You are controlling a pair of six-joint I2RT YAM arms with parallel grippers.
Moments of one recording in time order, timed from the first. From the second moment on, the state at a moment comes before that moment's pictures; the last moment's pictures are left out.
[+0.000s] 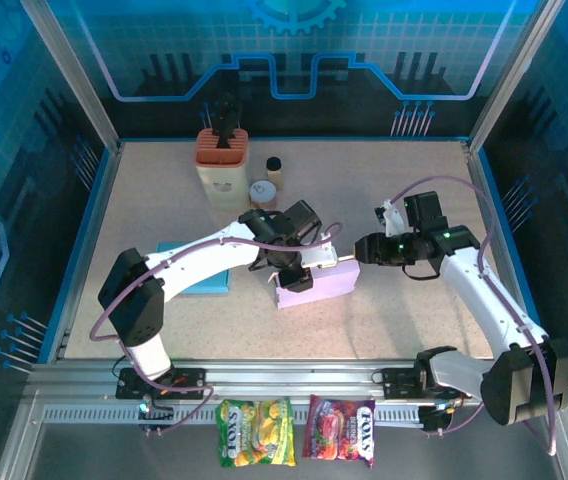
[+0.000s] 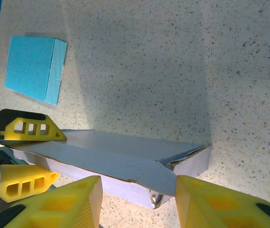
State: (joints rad) left arm -0.83 1.74 1.42 -0.91 0.21 0.41; right arm 0.20 1.17 0.95 -0.81 -0.53 0.24
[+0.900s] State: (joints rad) left arm -0.83 1.74 1.42 -0.91 0.21 0.41; right arm 0.22 1.13 0.91 -0.81 -0.51 0.20
